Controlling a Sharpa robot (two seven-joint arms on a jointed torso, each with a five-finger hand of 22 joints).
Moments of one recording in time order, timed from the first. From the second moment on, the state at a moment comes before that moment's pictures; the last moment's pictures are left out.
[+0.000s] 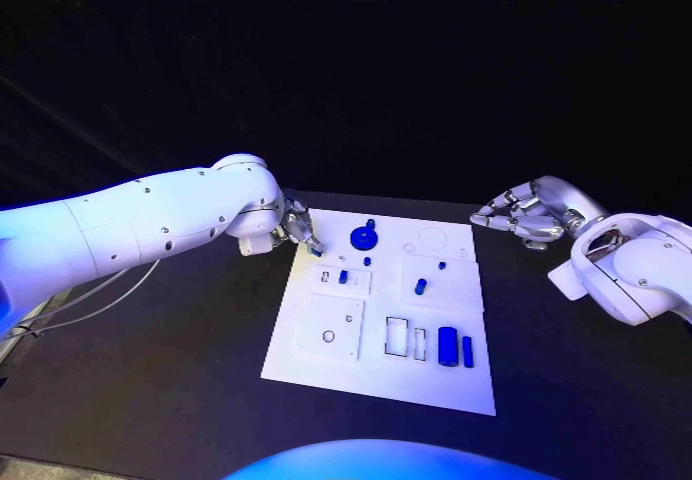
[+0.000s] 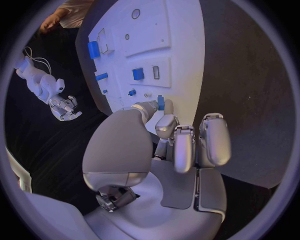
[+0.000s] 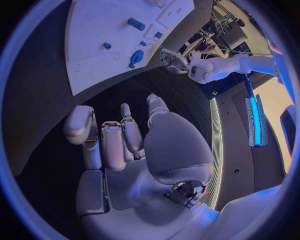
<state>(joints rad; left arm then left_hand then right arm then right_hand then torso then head) 1.32 -0.74 -0.05 1.30 -0.95 0.20 -0.62 1.29 -0.11 0.54 0.25 0.19 0.93 0.07 0.58 0.49 1.32 -0.01 1.20 1.02 1.47 -0.07 1.49 1.31 0.05 1.39 0.04 1.42 1.27 1.31 -0.94 -0.12 1.59 -0.95 -0.43 -0.10 1.22 -0.03 -0.10 0.19 0.41 0.95 0.13 0.24 0.24 1.35 0.06 1.35 1.31 1.46 -0.02 1.38 1.29 0.10 1.31 0.09 1.11 1.23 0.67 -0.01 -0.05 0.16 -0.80</state>
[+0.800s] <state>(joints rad) 1.25 -0.82 -0.06 1.49 -0.96 0.01 -0.61 1.22 -0.16 0.65 0.21 0.18 0.93 0.07 0.63 0.50 1.33 -0.02 1.20 1.01 1.47 -0.07 1.49 1.31 0.05 1.41 0.03 1.43 1.29 1.30 -0.94 -0.12 1.59 -0.95 -0.43 -0.10 1.21 -0.03 -0.10 0.19 0.41 0.95 0.13 0.24 0.24 1.35 0.05 1.35 1.31 1.46 -0.02 1.38 1.29 0.10 1.31 0.09 1.10 1.23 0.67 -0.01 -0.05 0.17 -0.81</state>
